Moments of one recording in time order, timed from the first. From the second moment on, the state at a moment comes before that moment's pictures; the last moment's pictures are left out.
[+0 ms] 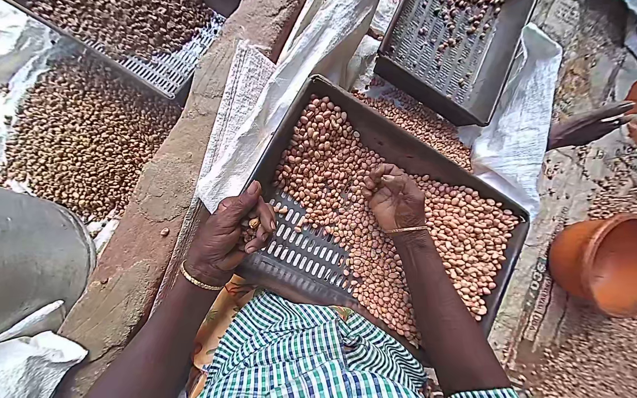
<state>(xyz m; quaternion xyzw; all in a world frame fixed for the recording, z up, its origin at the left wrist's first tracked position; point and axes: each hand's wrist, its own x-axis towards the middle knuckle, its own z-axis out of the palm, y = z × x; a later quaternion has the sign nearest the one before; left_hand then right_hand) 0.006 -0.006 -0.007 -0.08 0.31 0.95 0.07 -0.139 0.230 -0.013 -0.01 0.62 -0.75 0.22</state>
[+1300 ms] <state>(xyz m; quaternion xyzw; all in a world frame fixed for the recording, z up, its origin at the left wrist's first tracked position) 0.005 -0.001 -0.005 -0.07 0.26 0.96 0.02 -0.152 0.167 0.049 -0.34 0.79 -0.04 0.51</state>
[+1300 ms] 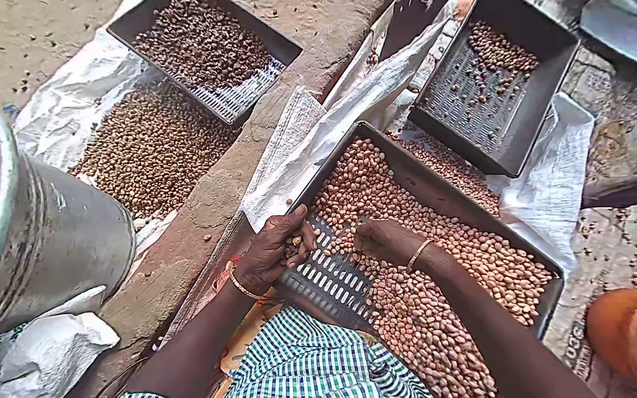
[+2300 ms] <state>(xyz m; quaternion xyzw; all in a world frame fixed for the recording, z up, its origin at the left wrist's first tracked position) 0.009 0.006 -0.004 -0.07 0.32 0.91 -0.24 -0.077 0.288 0.001 -0.37 0.82 -0.40 0.14</state>
